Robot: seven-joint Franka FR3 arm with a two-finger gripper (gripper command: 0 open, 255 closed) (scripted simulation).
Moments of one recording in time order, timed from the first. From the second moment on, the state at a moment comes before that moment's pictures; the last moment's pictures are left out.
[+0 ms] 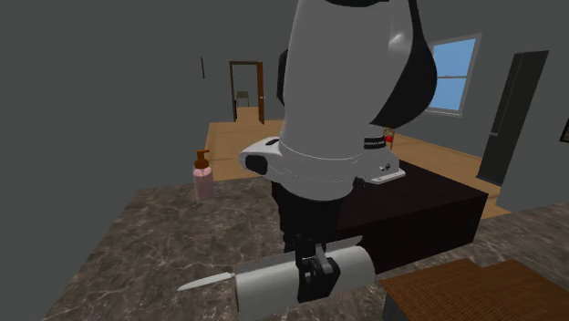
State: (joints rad) arm 0.43 0.42 0.34 -2.20 -0.46 2.47 1.18
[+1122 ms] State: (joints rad) arm 0.38 0.23 0.42 -2.20 -0.31 2.30 1.06
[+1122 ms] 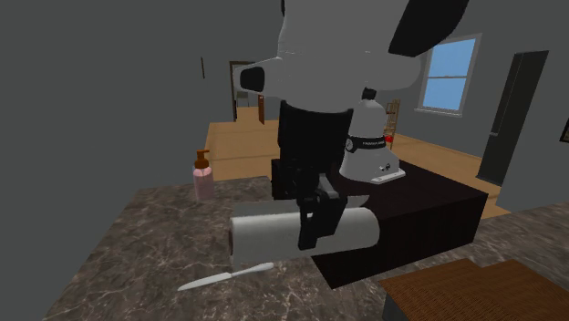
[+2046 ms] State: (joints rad) arm 0.30 0.06 0.39 -2.28 -0.22 2.25 0.88
